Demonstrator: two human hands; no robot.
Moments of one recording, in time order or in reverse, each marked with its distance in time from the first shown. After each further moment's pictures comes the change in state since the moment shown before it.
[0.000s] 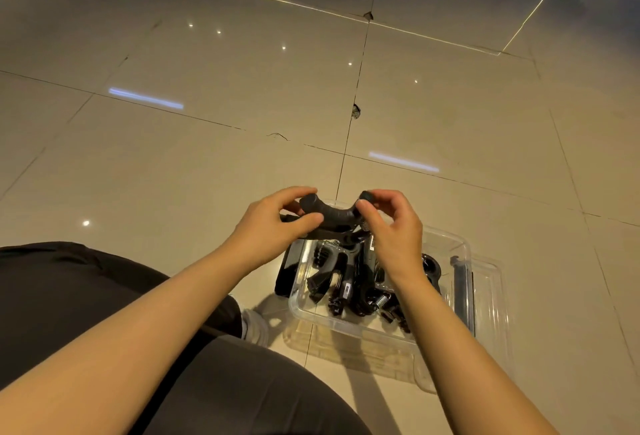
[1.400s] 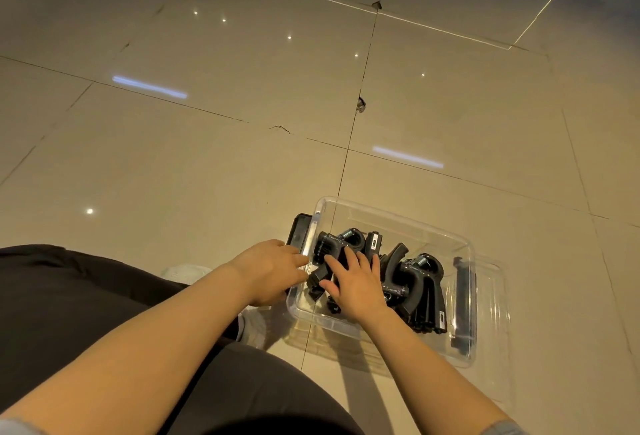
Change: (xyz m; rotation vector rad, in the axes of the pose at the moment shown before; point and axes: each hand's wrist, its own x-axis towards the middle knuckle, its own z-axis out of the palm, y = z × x) left_hand 0.009 -0.057 0.023 1.359 -0.720 0.446; right_hand -0.029 0.133 0.037 -1.157 -0.671 -0.103
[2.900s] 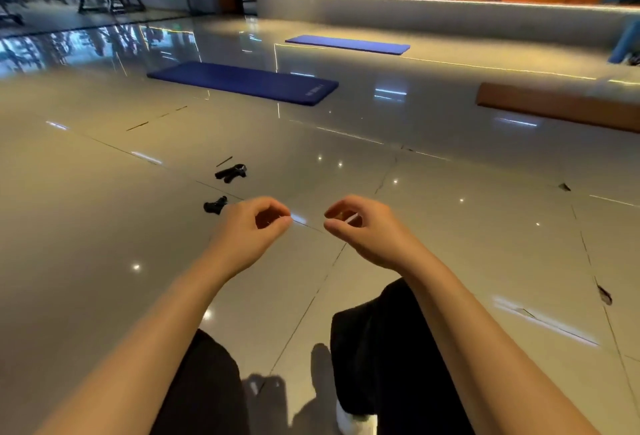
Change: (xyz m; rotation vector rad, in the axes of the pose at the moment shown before) left_hand -0.533 -0.404 0.062 -0.880 1.223 -0.815; right_hand 0.127 -0.632 -0.339 0.555 0.352 -0.580
